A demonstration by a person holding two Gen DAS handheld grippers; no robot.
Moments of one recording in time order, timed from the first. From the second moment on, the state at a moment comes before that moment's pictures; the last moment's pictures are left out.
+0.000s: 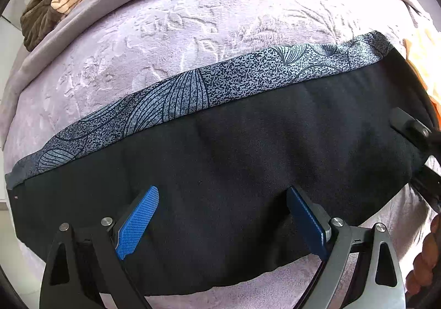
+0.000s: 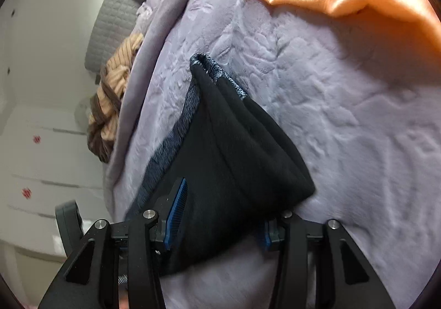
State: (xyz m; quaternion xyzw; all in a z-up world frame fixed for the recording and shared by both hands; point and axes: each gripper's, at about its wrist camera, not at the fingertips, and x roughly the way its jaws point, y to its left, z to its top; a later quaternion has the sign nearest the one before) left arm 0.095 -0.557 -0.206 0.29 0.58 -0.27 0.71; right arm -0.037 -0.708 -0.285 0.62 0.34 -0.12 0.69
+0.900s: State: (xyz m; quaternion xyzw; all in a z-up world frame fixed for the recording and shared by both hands) left arm 0.121 -0.504 -0.180 0.25 0.55 -0.30 0.74; right arm 0.003 -0.671 -0.189 0.62 0.28 -0.06 0.73
